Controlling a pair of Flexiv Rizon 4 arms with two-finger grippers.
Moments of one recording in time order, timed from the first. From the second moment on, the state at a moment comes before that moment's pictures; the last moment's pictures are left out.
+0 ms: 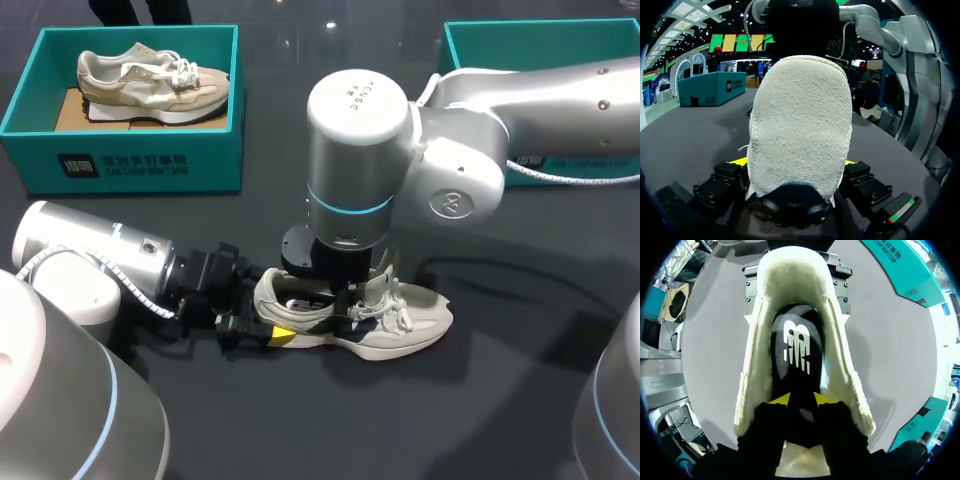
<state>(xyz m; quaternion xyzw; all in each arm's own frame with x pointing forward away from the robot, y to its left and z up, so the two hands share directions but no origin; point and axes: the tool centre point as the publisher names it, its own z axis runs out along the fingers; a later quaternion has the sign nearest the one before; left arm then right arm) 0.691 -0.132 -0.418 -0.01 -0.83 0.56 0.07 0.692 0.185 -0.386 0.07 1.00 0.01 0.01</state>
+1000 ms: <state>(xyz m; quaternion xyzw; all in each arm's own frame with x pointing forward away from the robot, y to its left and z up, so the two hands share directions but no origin) 0.690 -0.132 -0.419 -0.01 -0.83 0.56 0.07 0.678 0.192 -0.407 0.10 0.99 0.02 -0.10</state>
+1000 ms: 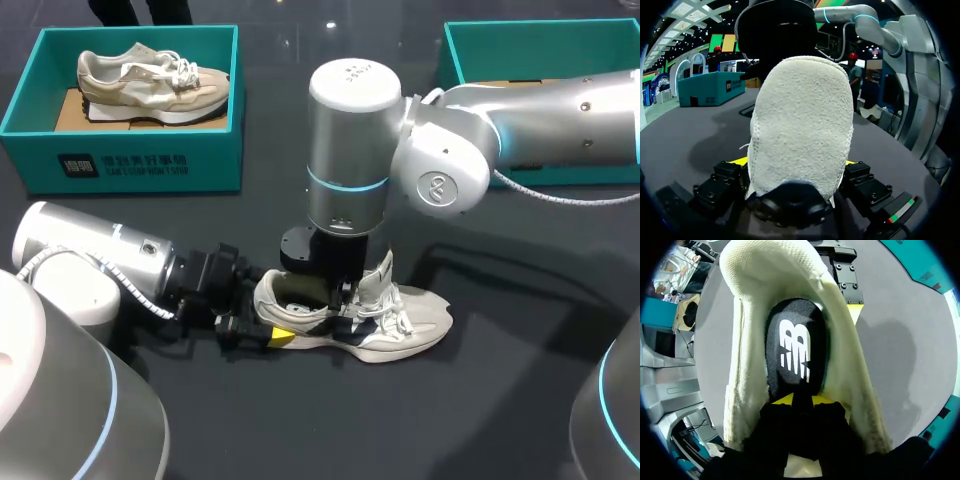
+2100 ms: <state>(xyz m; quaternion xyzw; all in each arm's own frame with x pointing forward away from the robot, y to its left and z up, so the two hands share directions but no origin) 0.690 -0.132 -0.418 -0.01 -0.83 0.56 0.07 0.674 0.178 -0.362 0.02 0.99 0.12 0.01</state>
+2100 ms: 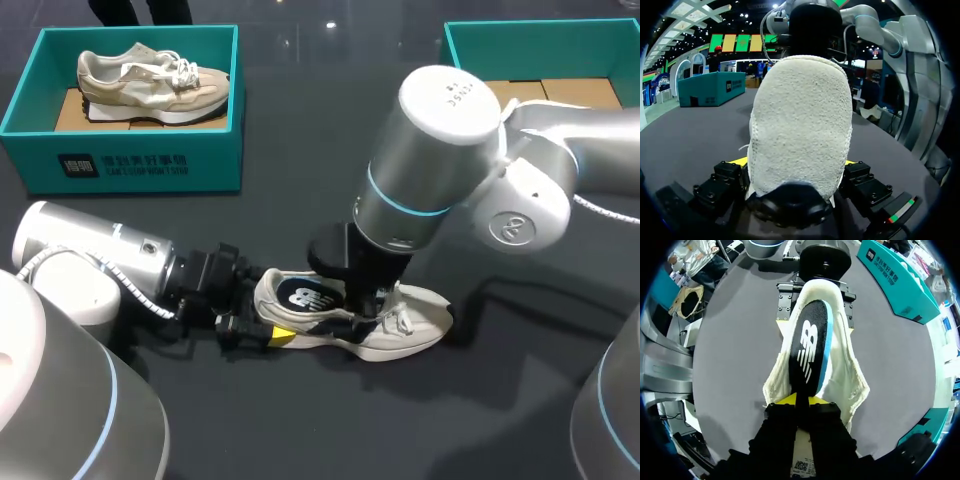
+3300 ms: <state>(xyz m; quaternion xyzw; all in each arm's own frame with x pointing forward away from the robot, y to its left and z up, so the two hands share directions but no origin) 0.691 -0.132 -0.418 -0.01 -0.83 0.56 0.07 0.687 0.220 -0.327 -0.12 0.98 0.16 -0.01</state>
